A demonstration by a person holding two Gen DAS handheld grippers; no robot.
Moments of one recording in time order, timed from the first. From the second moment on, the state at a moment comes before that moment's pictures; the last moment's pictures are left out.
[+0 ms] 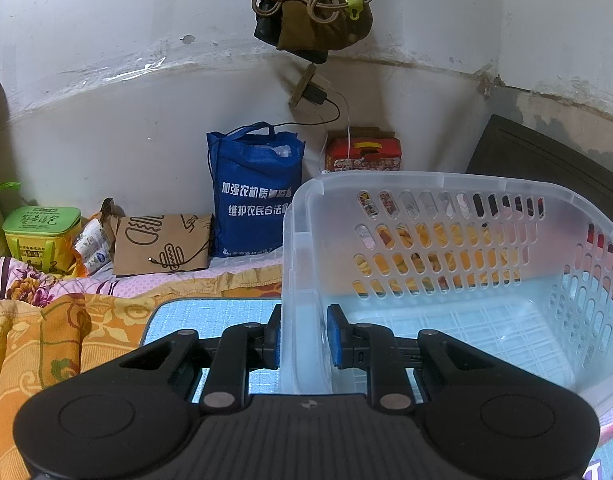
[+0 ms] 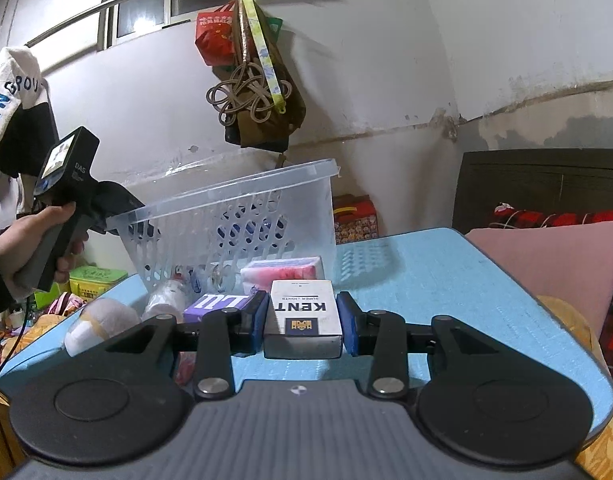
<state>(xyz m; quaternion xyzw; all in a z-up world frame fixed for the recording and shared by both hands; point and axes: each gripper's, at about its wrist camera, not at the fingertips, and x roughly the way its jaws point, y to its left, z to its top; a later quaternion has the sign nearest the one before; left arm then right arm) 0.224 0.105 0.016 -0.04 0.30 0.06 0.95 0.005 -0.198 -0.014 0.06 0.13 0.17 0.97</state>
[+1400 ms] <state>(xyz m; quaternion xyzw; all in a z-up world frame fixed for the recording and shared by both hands) 0.225 0.102 0.015 -0.03 0.30 0.07 0.95 0.178 -0.114 0.091 -0.02 0.17 0.20 0.96</state>
